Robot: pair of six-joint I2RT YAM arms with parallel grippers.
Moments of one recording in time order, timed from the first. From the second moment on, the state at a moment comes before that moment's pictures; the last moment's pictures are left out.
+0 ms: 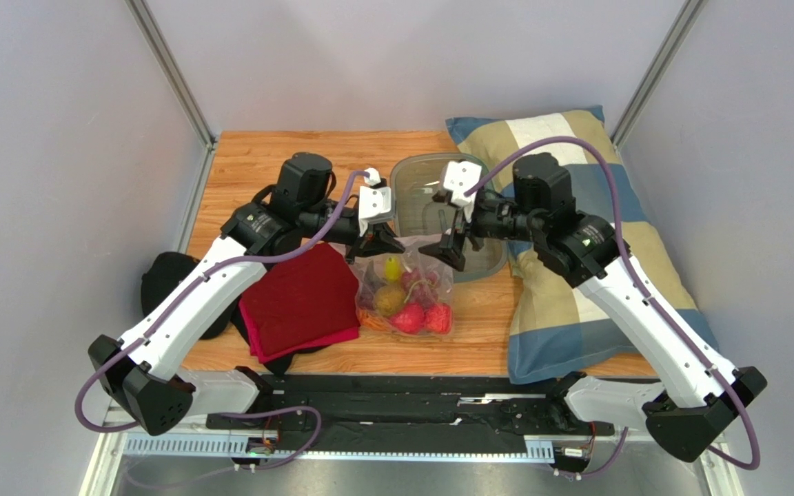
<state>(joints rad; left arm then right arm) -0.62 1.27 1.37 -0.64 0.84 0.51 0.65 1.18 1.39 -0.56 -0.57 -0.46</state>
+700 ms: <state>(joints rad) -0.62 1.00 0.93 -0.28 0.81 0.50 0.54 0.91 0.93 -0.37 -0.81 -0.23</state>
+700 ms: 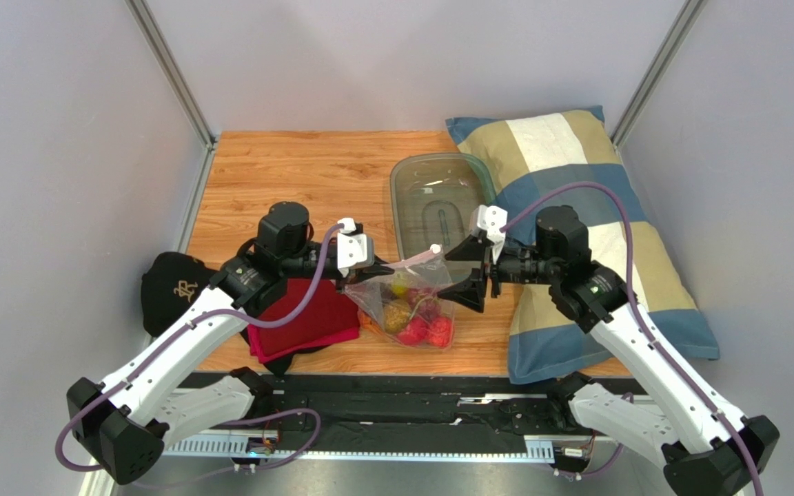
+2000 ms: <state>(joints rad) -0.72 1.03 1.09 -0.31 0.76 0.52 0.55 1.01 1.02 -0.34 -0.86 -0.24</state>
